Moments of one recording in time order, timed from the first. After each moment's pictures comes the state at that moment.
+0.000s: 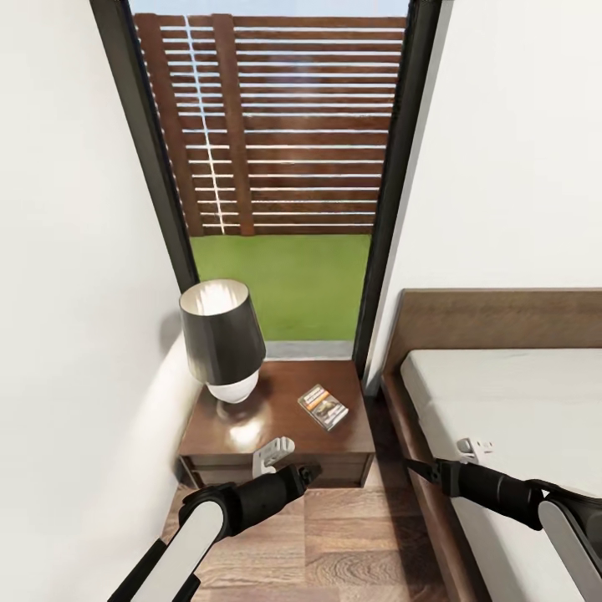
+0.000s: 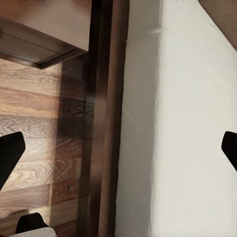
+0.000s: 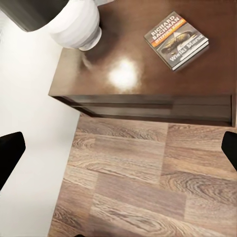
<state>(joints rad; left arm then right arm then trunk) -0.28 0.04 -0.52 -1.54 1.24 0.59 0.50 -0.15 -0.34 -0.11 -1.61 -0.49 0.87 0.49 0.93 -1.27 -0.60</state>
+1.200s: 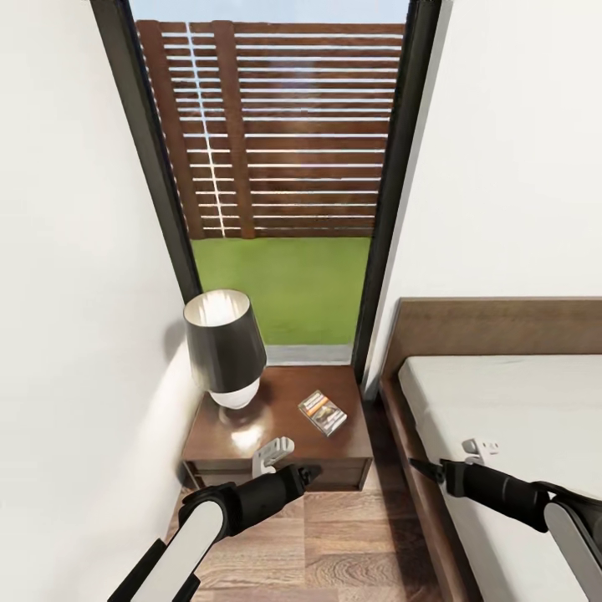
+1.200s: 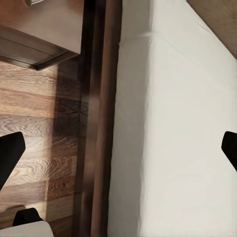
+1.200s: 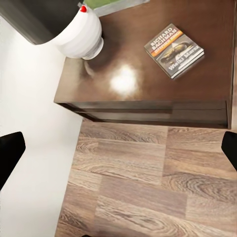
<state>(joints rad) -0.28 0.04 -0.52 -1.54 1.24 0.59 0.50 -0.14 -0.33 -0.14 -1.61 -0.49 0.87 0.49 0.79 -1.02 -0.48</state>
